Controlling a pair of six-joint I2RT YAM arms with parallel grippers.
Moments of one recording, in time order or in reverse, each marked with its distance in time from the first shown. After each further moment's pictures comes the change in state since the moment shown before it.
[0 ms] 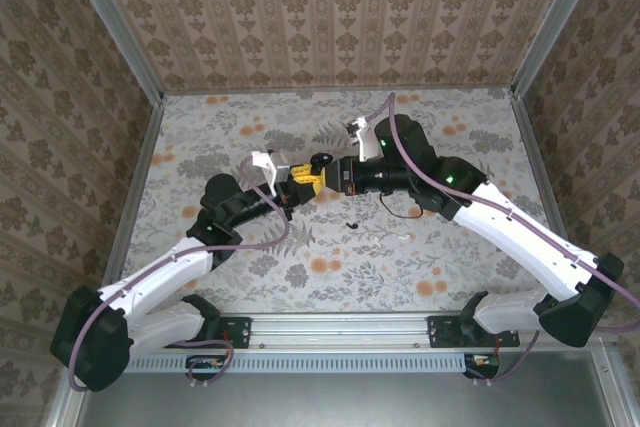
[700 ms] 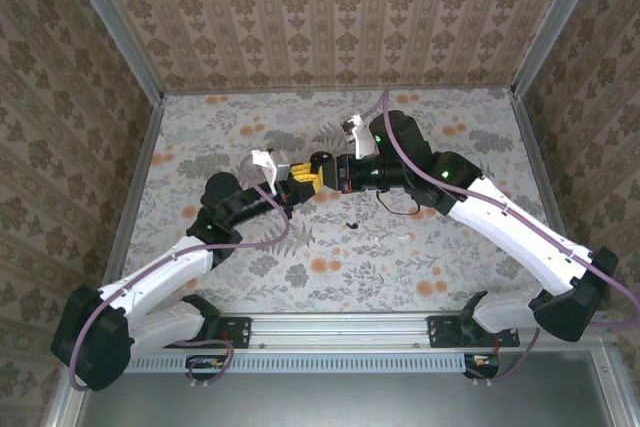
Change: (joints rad) left arm 0.005 0.006 0.008 -0.015 -0.001 0.014; right arm 0.003 0.038 0.050 -0.039 -0.003 -0.008
